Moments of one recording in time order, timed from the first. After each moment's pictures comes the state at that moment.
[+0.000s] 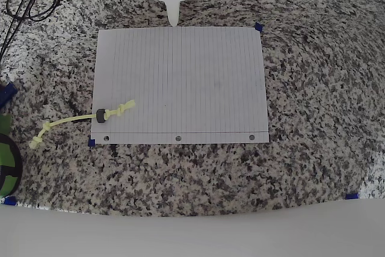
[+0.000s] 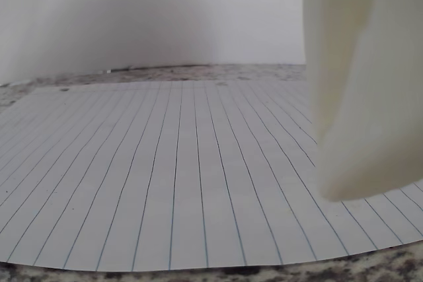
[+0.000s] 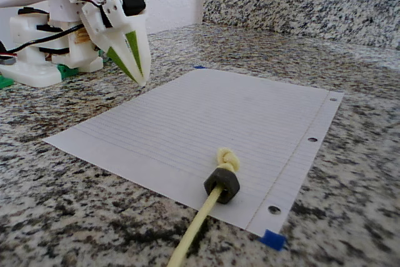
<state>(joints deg) 0.6 194.9 180.4 70.4 -89.6</state>
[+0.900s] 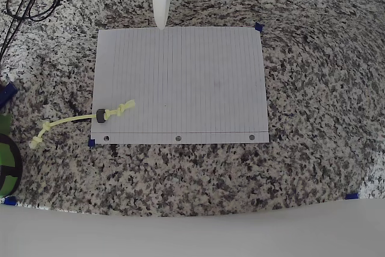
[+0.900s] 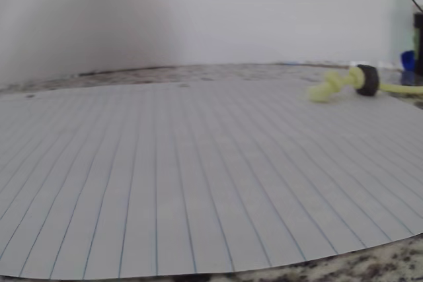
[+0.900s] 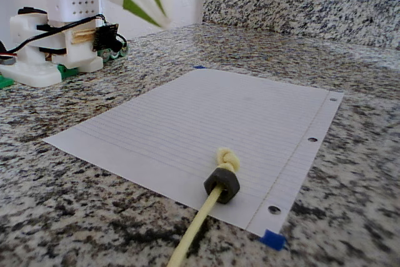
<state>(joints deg) 5.7 172.8 159.1 54.8 -89.6</state>
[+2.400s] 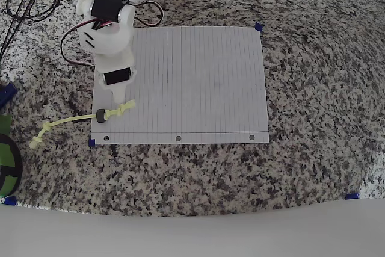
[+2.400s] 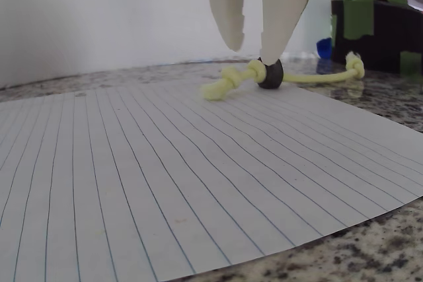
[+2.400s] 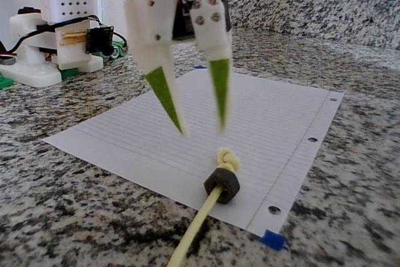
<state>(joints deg) 17.7 81.1 100.5 51.7 -50.4</state>
